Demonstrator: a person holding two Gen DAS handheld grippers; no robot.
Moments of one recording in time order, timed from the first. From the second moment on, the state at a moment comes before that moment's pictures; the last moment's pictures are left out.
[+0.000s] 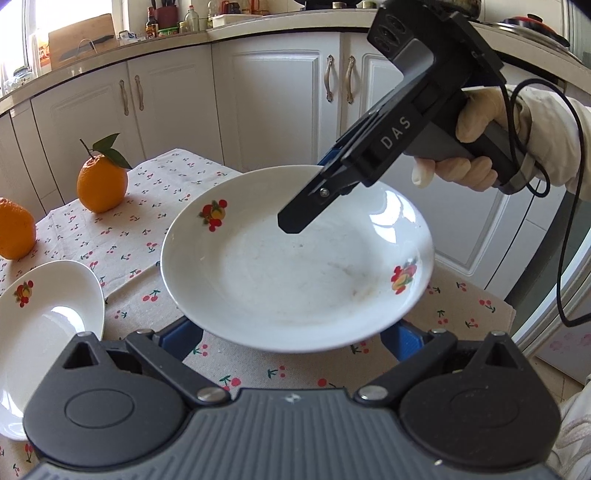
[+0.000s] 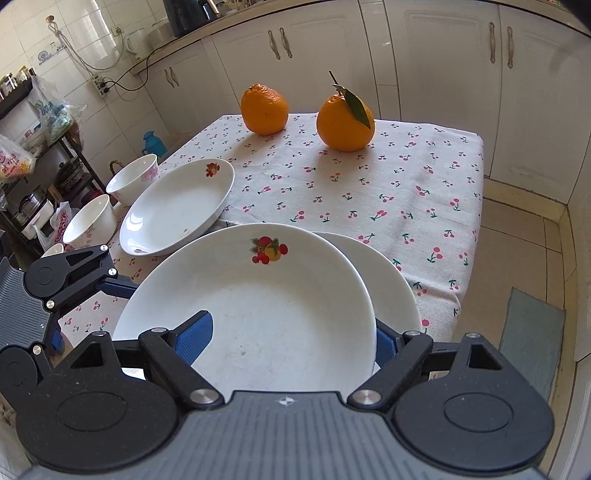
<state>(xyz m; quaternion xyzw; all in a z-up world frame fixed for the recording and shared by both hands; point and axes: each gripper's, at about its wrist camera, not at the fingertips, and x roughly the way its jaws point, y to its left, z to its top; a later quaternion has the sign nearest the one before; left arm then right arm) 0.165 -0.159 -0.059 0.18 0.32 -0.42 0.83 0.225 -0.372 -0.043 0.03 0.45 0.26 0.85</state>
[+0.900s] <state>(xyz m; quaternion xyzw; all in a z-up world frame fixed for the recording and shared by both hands) 0.175 -0.169 -0.067 0.18 0.32 -0.42 0.83 0.214 -0.386 -0.051 0.03 0.46 0.24 0.85</state>
